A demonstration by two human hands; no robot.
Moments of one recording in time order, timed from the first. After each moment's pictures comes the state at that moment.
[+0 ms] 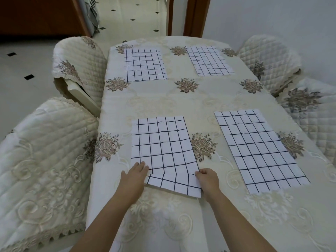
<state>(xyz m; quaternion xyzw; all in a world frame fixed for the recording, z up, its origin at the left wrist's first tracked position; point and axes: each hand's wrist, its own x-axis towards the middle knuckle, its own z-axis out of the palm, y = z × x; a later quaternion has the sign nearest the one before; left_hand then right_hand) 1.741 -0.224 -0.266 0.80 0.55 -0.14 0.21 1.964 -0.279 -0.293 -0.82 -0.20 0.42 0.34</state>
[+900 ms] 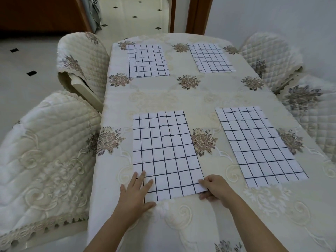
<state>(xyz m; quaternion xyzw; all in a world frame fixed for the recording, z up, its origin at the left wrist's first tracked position) 1.720 -0.286 -0.283 0.80 0.52 -0.16 0.25 1.981 -0.324 -0.261 -0.77 -0.28 0.53 0.22</state>
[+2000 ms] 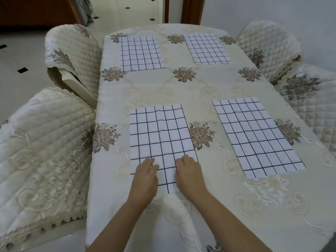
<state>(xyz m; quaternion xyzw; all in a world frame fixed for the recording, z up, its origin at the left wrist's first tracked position) 1.762 -0.269 -0.304 0.83 0.50 0.16 0.18 1.911 -0.297 -0.284 -0.75 -0.65 0.01 0.11</state>
